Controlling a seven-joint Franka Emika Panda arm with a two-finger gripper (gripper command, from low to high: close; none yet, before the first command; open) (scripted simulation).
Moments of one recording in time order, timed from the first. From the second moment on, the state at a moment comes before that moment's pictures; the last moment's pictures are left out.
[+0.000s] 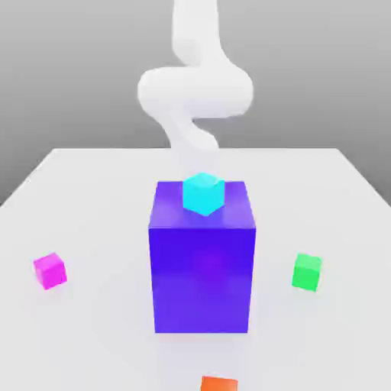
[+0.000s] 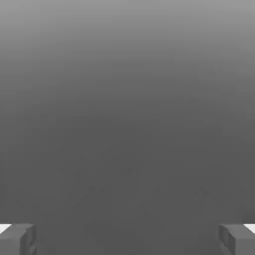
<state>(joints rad) -0.06 -0.72 -0.02 -2.34 -0.04 2.35 0.82</state>
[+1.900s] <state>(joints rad) -0.28 -0.06 -0.03 -2.71 0.15 2.78 0.63</state>
